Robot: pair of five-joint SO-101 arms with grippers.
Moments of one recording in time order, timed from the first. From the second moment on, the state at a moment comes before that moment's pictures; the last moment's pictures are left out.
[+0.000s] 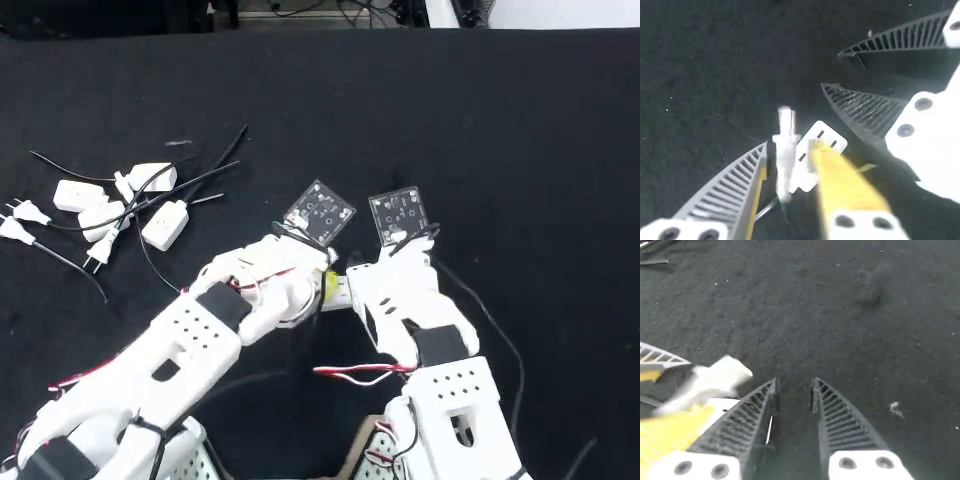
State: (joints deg) left arm 32.6 -36.6 56.8 32.7 -6.2; right arm -11.6 -65.9 80.4 38.5 3.6
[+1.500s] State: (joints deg) left arm -1.0 -71.3 83.2 39.6 -6.2; right arm -38.8 -32.2 76.1 17.6 -5.8
